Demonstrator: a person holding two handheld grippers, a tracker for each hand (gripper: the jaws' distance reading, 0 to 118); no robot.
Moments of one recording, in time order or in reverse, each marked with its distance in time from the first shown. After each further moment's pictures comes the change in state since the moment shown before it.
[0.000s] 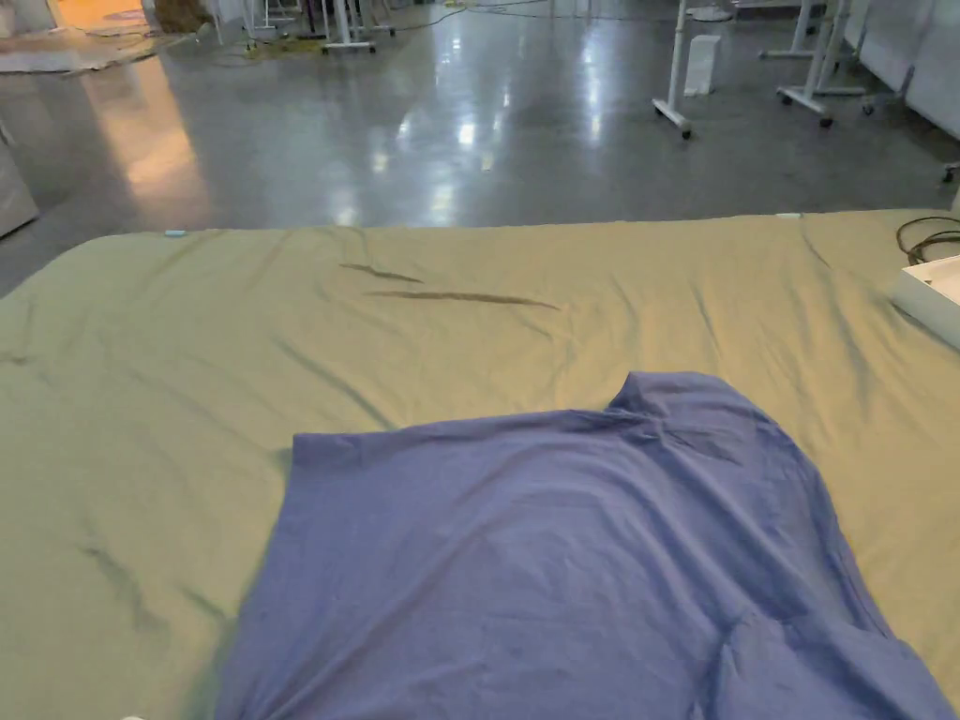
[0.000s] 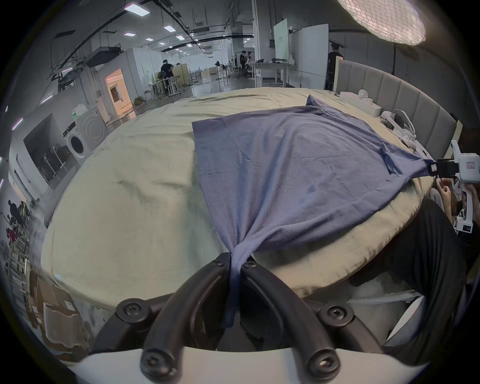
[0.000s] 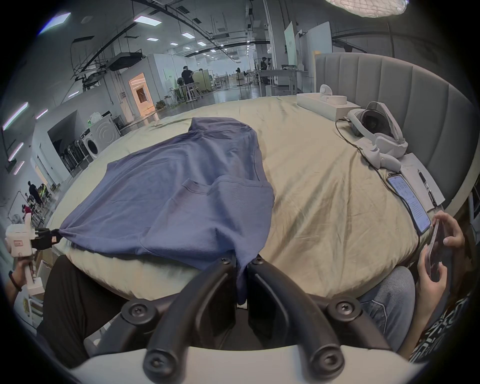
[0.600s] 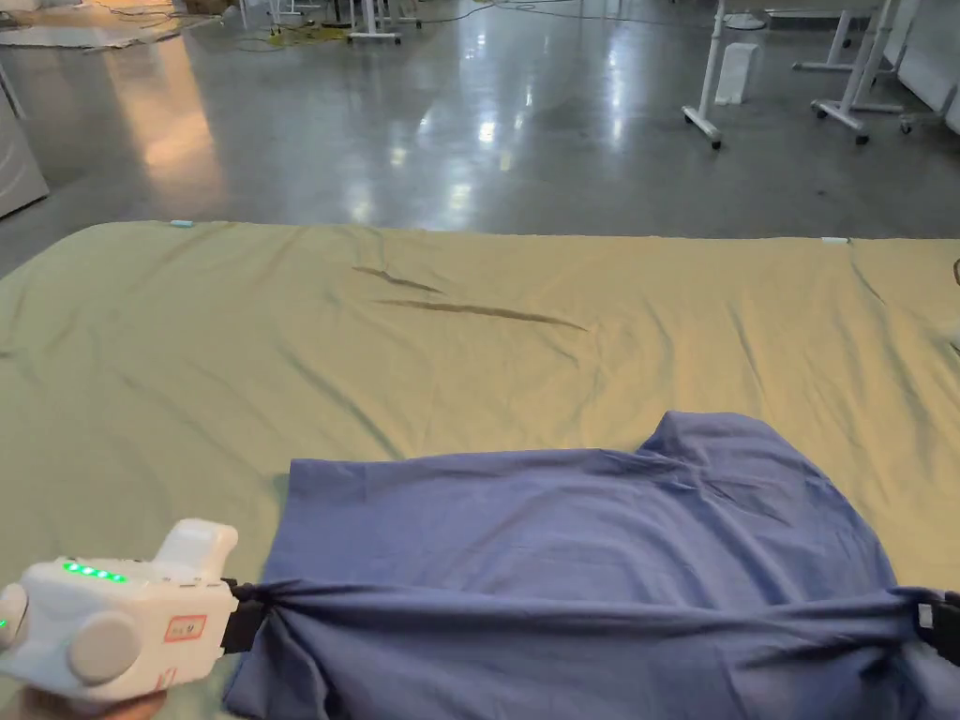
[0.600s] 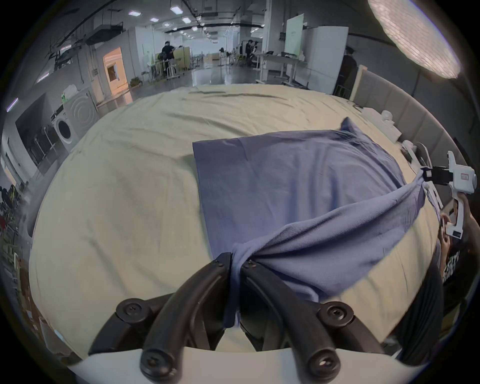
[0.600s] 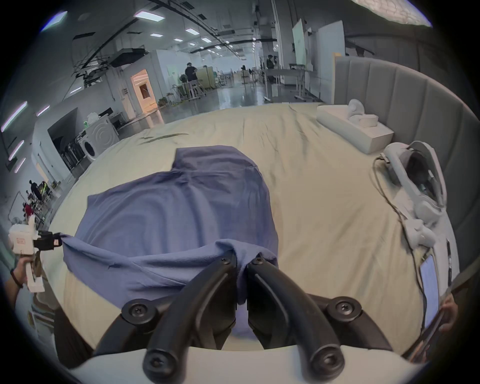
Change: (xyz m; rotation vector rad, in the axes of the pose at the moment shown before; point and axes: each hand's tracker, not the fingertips) left arm -0.066 0.177 -0.144 -0.109 -0.053 0.103; right arm -0.015 0.192 -0.162 -0.057 0.014 0.001
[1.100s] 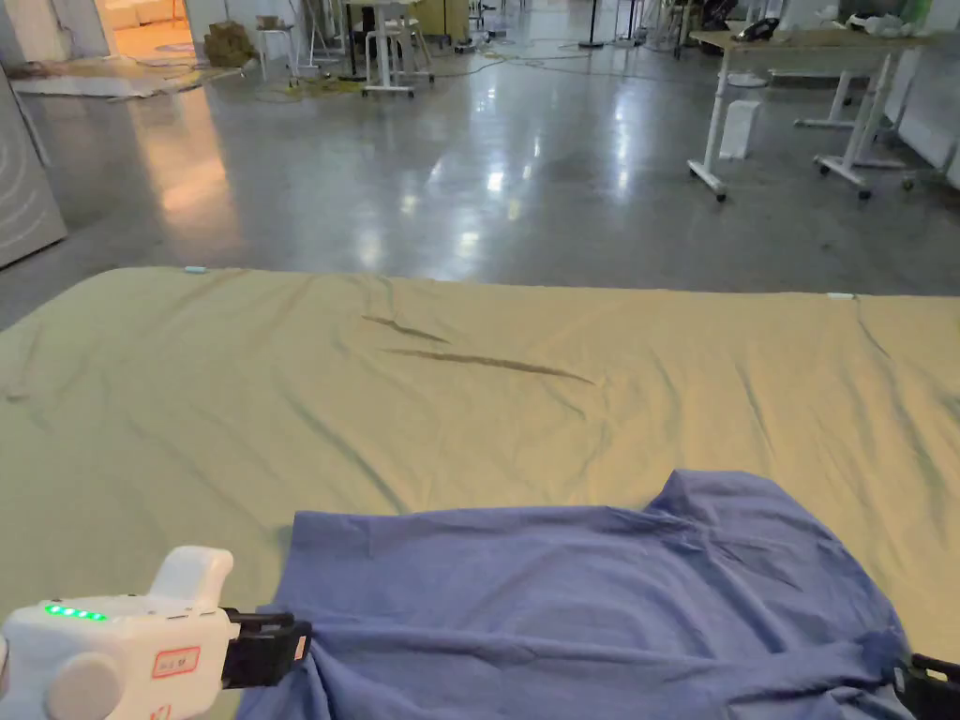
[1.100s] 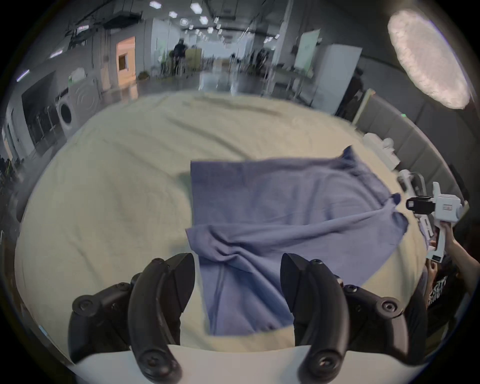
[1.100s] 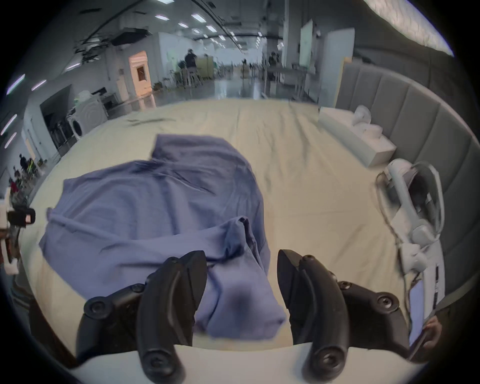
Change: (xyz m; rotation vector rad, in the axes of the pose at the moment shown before) left arm 0.008 -0.008 0.053 0.183 -0.094 0.058; right arm -0.011 -0.020 0.019 0.072 -0.077 0.163
